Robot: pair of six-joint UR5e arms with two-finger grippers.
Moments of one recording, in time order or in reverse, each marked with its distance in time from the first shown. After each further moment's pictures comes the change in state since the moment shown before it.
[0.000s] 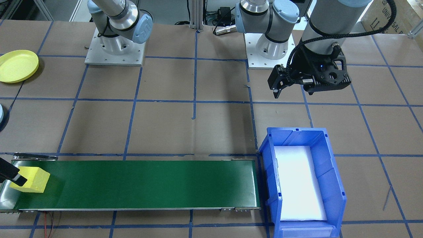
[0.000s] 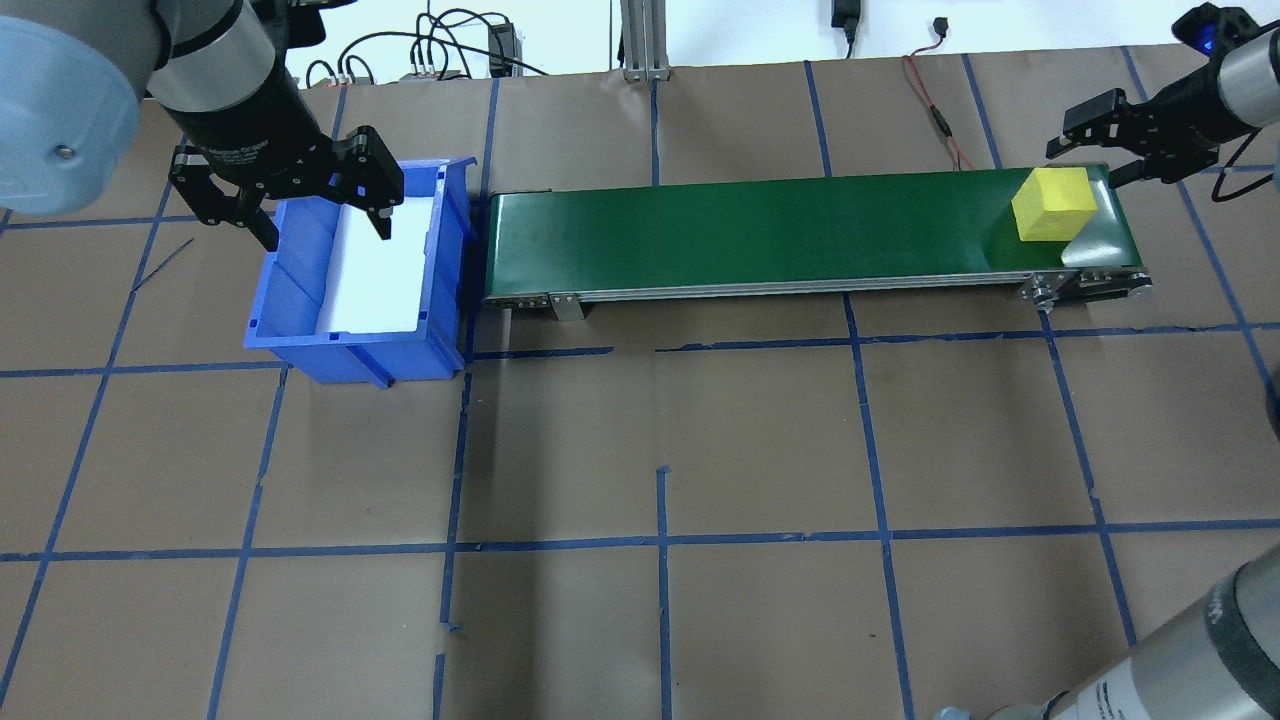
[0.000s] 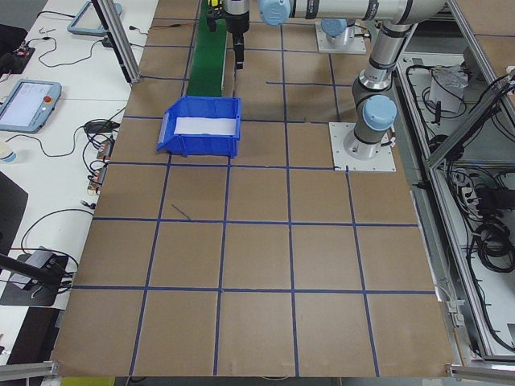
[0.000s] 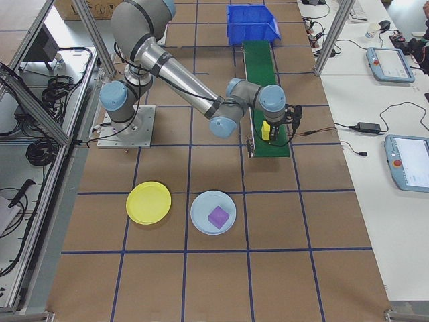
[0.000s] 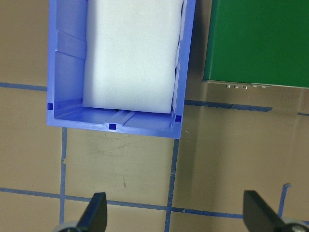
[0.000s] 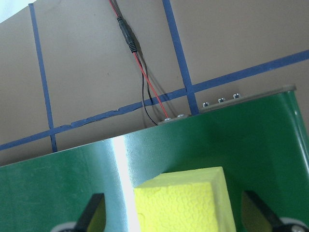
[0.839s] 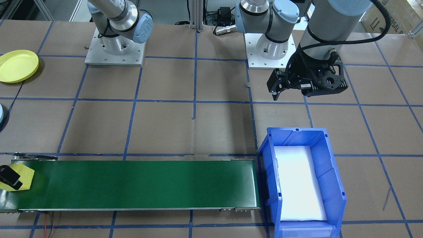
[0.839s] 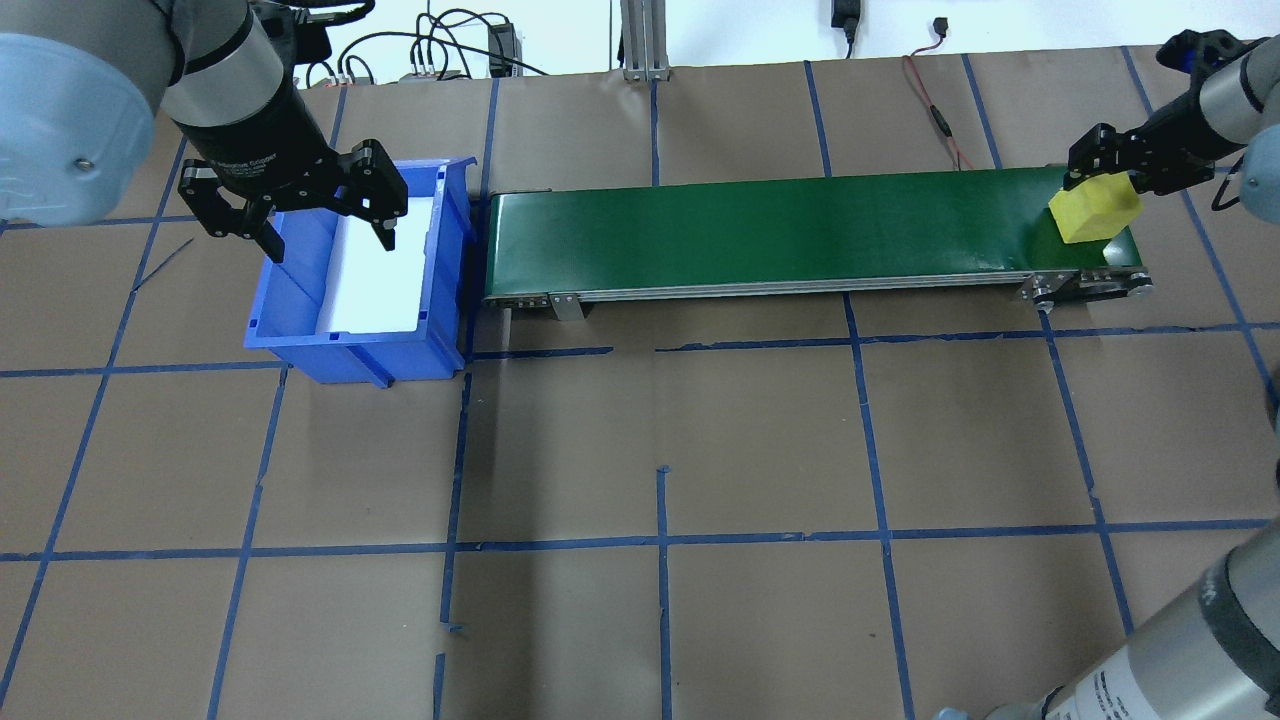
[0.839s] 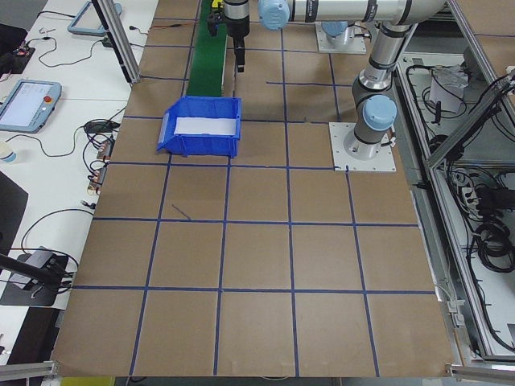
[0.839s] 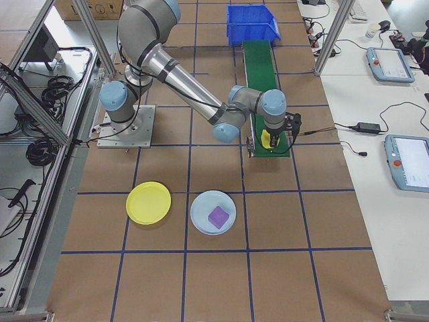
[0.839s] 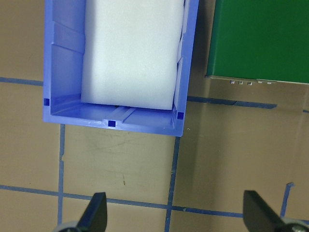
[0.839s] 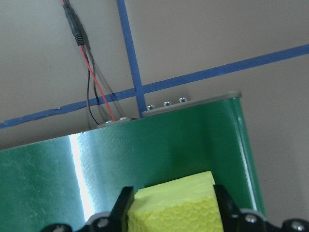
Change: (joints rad) left arm 0.003 -0.003 -0.021 0.010 -0.001 -0.003; right arm 0.005 0.020 0.009 -0.077 -0.189 -0.062
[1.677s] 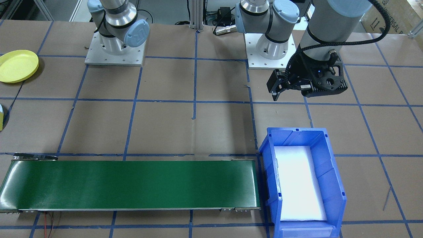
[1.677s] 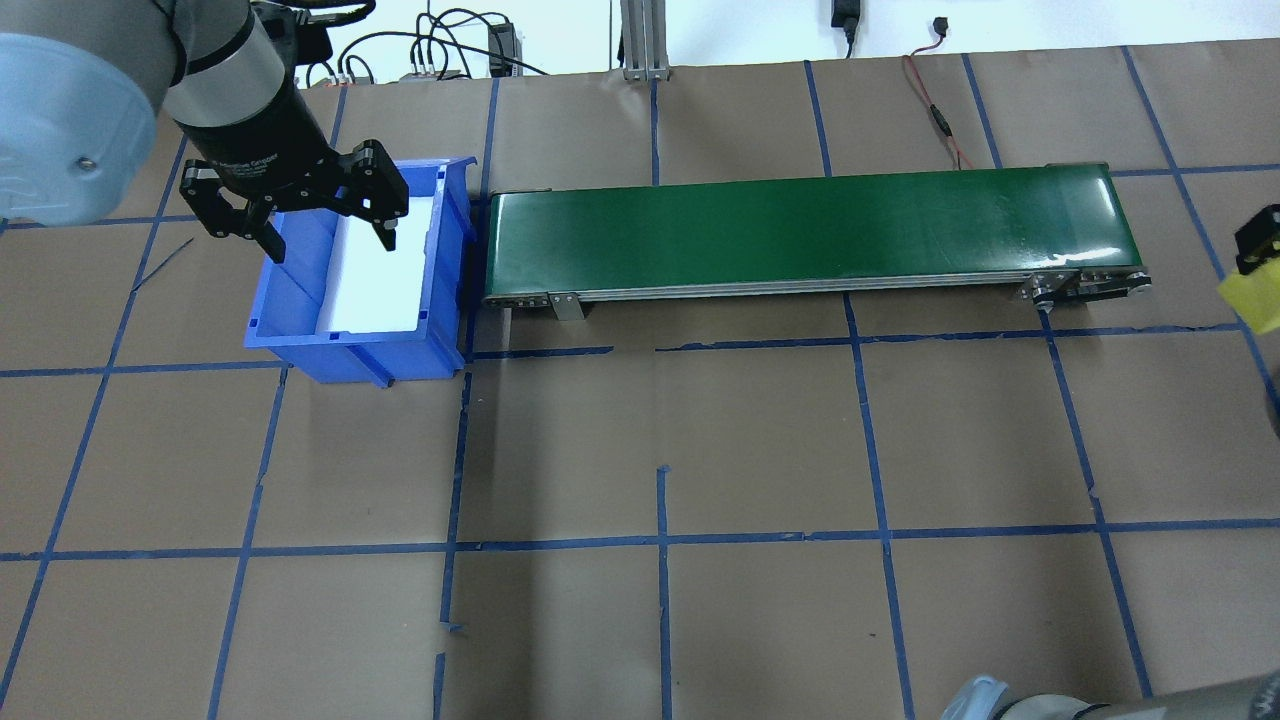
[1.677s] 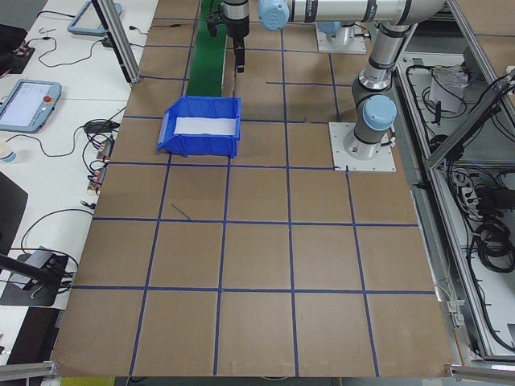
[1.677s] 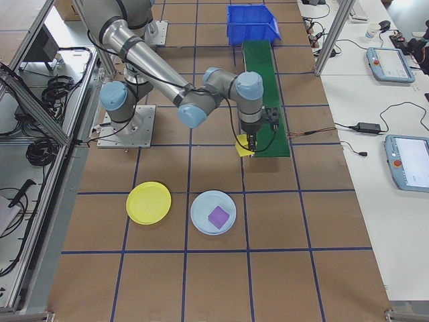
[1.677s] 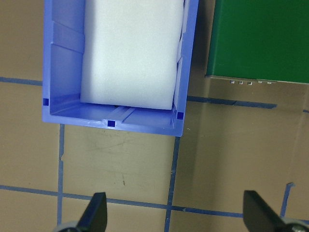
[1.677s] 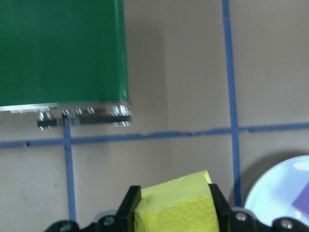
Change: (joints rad) left arm 0.000 -0.001 -0.001 0.000 0.000 -0.001; right arm -0.244 -0.311 0.224 0.144 -0.163 -0.394
